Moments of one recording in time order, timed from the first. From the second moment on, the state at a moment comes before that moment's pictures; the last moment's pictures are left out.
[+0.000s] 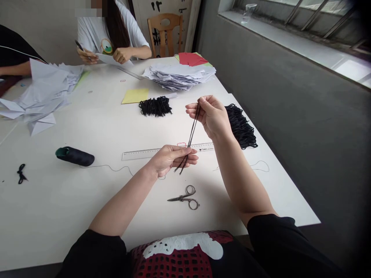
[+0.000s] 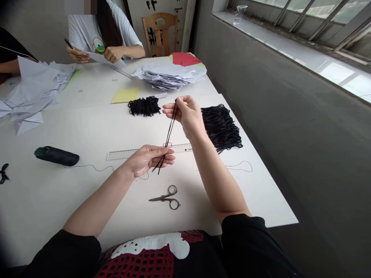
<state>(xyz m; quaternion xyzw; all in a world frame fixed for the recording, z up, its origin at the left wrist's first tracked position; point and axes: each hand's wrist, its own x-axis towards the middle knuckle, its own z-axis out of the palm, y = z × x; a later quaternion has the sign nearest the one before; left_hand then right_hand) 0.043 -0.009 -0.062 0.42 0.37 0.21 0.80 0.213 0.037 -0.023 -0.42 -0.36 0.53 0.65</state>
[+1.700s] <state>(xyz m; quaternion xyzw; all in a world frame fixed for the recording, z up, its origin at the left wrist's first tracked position) 0.016 0.009 -0.050 0.51 0.39 0.08 0.76 0.230 0.029 -0.008 -0.35 -0.36 0.56 0.66</state>
